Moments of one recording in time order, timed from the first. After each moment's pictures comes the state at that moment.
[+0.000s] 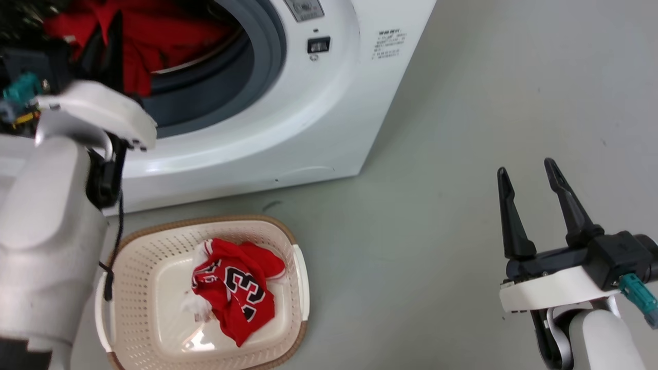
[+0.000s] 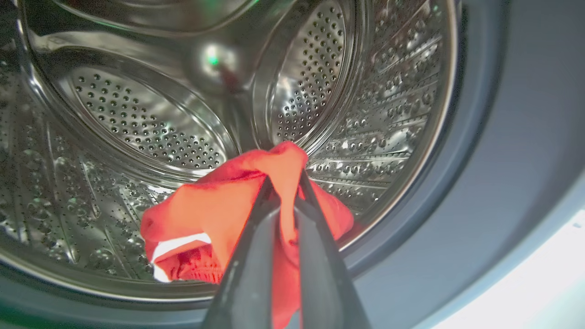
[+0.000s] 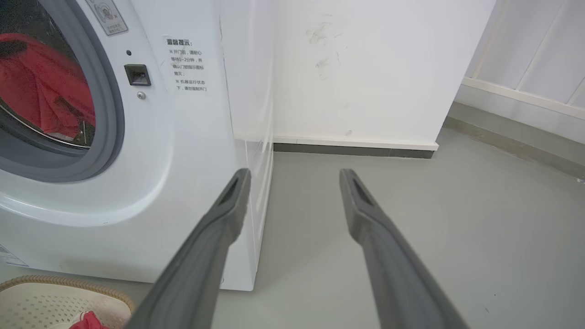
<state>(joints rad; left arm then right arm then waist) -0.91 0.45 -0.39 0.68 -0.52 -0.03 -0.26 -0.17 -0.05 0.03 0.03 0.04 0.13 -0.26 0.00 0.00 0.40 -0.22</state>
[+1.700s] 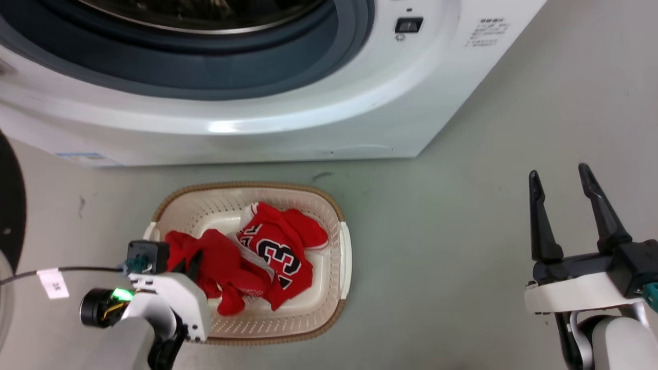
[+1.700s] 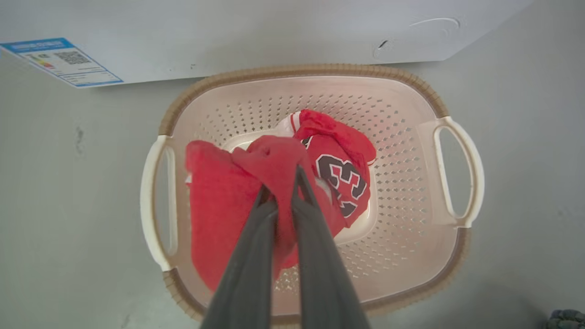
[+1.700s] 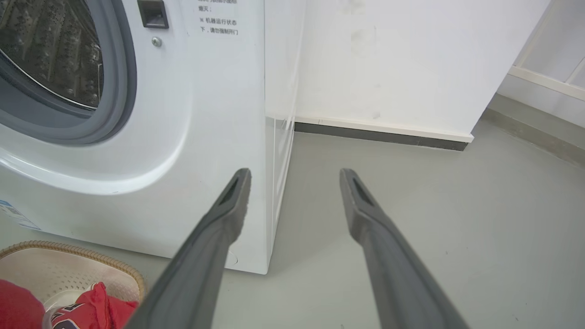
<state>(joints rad) -0.34 0.37 -0.39 0.59 -0.53 -0.05 -0.02 -0.13 -0.05 -0.05 0.00 -0.03 0.13 -0.26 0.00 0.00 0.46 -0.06</state>
